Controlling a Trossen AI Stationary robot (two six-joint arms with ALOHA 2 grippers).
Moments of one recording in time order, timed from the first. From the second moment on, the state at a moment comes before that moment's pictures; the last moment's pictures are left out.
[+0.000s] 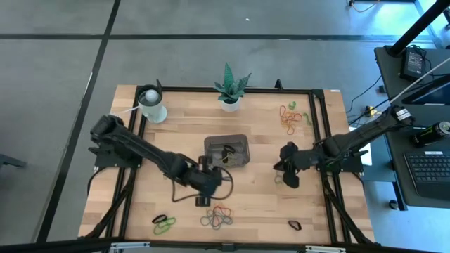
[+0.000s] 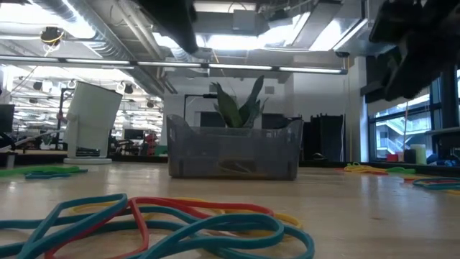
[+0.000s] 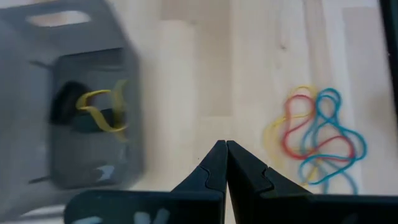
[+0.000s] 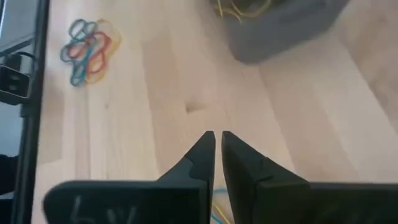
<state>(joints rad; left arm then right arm) -0.43 1.75 1.41 -0.74 -0.24 -0.38 0.40 0.96 0.55 -0.41 0.20 0.67</state>
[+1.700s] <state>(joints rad) -0.57 2.11 1.50 -0.65 -0.09 -0.56 0.45 0.96 0.54 -0.37 0.13 0.65</state>
